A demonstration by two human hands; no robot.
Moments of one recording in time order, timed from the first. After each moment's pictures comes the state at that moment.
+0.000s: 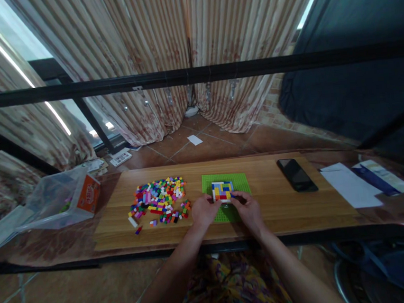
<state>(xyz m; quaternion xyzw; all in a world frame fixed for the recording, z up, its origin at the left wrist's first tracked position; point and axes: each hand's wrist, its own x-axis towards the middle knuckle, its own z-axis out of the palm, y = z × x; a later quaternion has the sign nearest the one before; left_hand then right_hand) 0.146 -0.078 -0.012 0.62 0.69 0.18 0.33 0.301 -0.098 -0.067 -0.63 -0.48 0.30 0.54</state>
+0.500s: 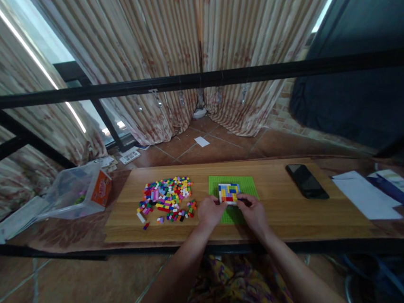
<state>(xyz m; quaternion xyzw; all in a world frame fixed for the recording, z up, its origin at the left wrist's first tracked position) 0.145 -0.080 -0.012 0.62 0.69 0.18 0.33 0.302 -0.096 -0.068 -0.63 -0.51 0.27 0.52</state>
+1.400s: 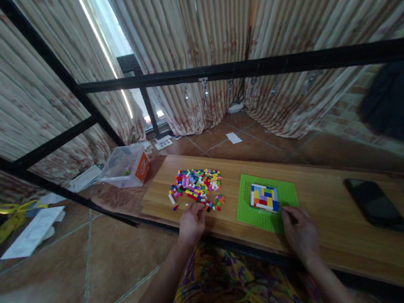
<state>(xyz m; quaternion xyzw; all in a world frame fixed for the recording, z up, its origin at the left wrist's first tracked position) 0.010 -0.153 -0.029 0.62 0.71 0.29 0.19 0.330 -0.116 -0.080 -0.63 -0.64 0.09 0.43</state>
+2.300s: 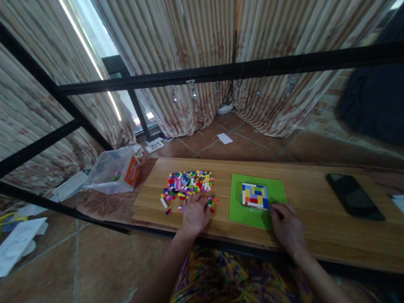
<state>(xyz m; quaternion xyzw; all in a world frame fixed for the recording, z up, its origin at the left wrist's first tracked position) 0.034 -0.116 -0.020 0.72 0.67 0.15 0.07 0.329 -0.113 -0.083 -0.62 -0.66 0.05 0.42</state>
